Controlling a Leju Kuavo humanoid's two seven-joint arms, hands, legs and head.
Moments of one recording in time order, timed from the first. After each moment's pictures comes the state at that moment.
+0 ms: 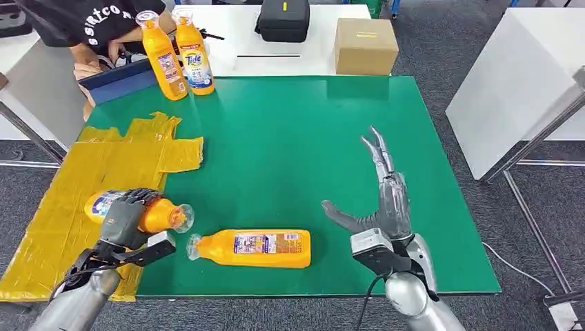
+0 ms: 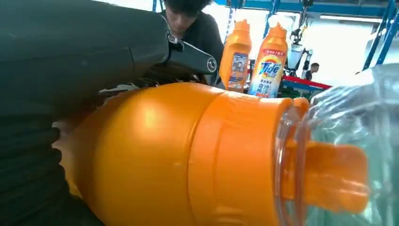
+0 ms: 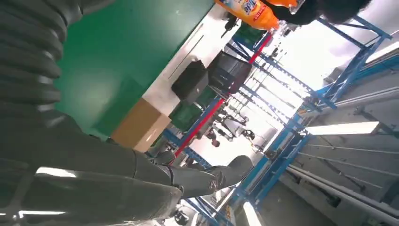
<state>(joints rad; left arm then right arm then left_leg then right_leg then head) -0.34 0.21 -0.25 -0.94 -0.85 0.43 -0.43 -0.16 -0.10 0.39 -1.70 0.43 -0.42 -0.37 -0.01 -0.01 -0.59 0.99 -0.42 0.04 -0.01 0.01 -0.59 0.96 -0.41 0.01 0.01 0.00</state>
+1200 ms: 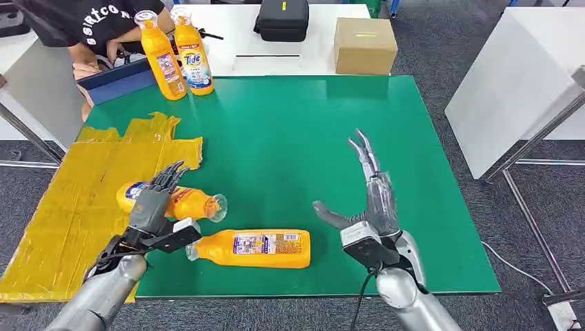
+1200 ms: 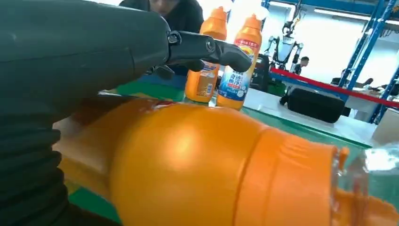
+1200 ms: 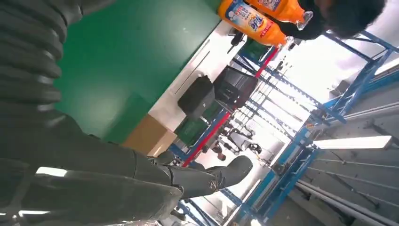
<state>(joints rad) -0.42 0.11 -0.31 -0.85 -0.85 0.44 -0.40 -0.20 -0.10 0.43 -1.61 0.38 -0.43 -0.38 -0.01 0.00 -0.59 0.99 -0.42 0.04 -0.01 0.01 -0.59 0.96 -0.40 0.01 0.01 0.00</state>
